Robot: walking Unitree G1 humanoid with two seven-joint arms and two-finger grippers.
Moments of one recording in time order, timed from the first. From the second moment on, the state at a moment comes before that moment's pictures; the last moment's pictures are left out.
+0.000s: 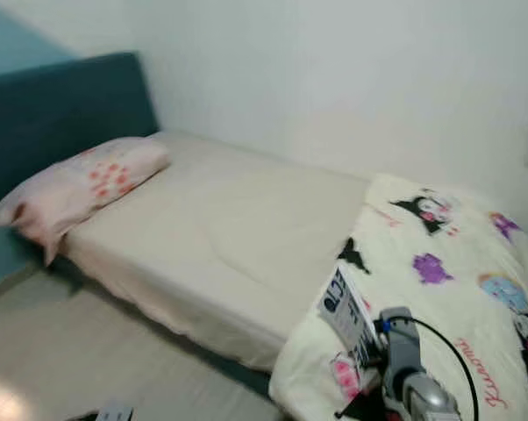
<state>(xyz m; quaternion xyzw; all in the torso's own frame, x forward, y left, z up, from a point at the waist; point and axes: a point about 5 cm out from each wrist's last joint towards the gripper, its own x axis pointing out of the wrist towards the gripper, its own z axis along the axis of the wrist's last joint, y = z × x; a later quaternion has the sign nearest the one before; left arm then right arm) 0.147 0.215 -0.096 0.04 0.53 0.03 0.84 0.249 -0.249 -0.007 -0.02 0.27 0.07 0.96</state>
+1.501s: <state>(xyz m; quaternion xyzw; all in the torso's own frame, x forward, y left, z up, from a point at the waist) 0.157 0.212 -0.093 0.03 0.52 0.02 0.85 0.290 -0.214 0.032 -0.14 0.17 0.21 0.95</state>
